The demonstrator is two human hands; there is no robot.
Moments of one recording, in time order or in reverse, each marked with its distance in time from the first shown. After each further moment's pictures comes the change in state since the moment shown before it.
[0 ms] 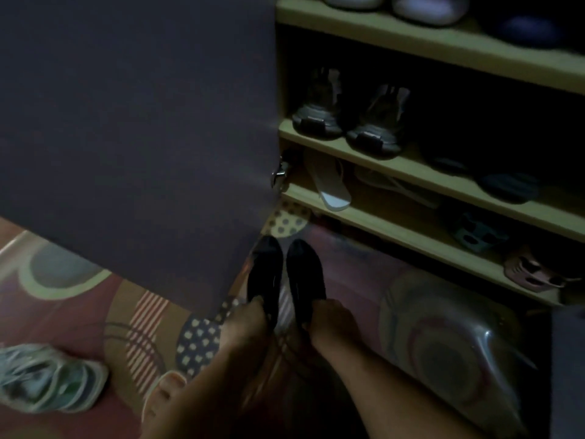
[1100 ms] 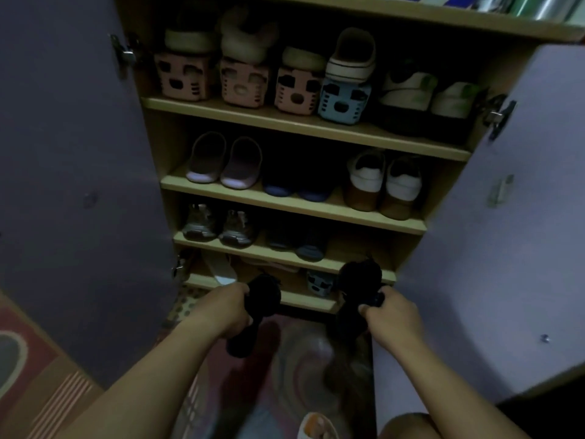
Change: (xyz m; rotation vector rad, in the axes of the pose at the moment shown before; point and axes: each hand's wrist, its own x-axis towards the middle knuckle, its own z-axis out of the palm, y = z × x) left_hand -0.191 0.223 -0.184 0.139 0.007 0.484; right_hand -0.275 0.197 -0.259 0.398 0.720 0.261
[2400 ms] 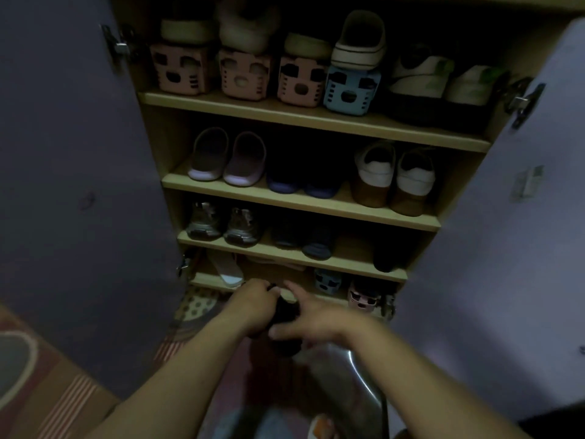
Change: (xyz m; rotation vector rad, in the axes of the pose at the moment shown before) left_hand 0.023 0.028 0.017 -0.413 0.074 -0.037; right_hand -0.001 -0.093 0.065 0.032 -0.791 -0.246
